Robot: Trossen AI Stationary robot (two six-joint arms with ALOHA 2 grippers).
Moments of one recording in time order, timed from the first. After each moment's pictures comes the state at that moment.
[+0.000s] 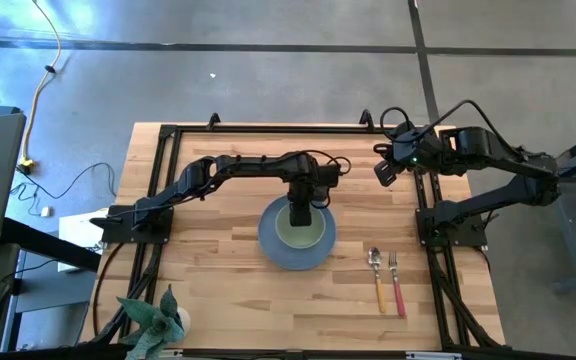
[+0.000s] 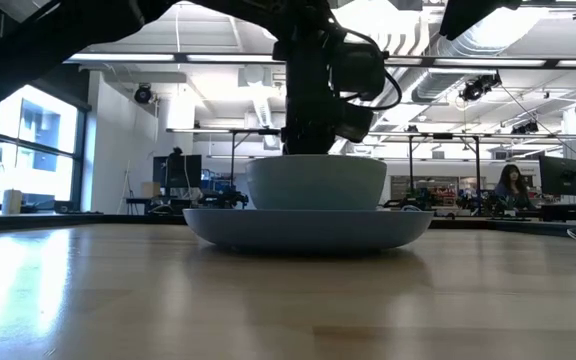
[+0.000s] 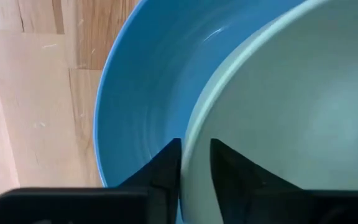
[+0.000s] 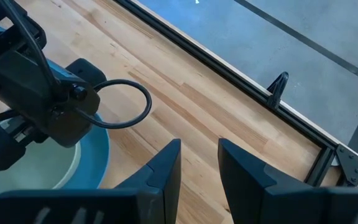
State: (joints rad) left arm 0.26 2.40 2.18 -1.31 0.09 0.10; right arm -0.08 1.12 1.46 -1.33 0.51 0.61
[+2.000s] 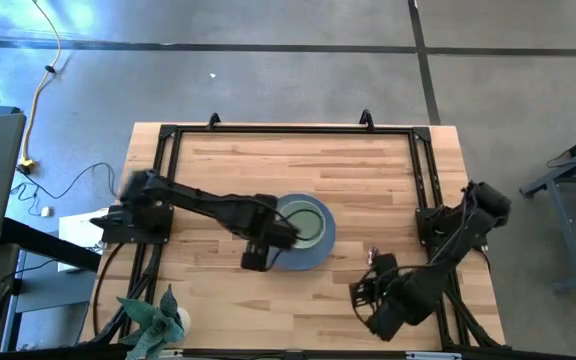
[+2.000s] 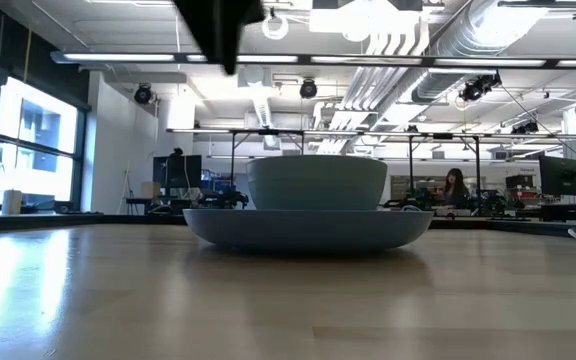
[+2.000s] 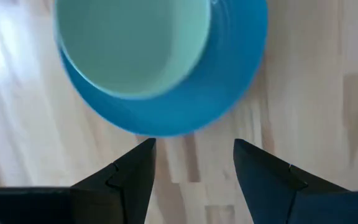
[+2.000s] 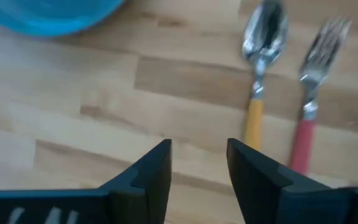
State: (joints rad) left arm -0.15 1.90 1.81 -1.37 -0.20 -0.09; right arm 0.83 1.75 1.46 -1.29 0.27 2.22
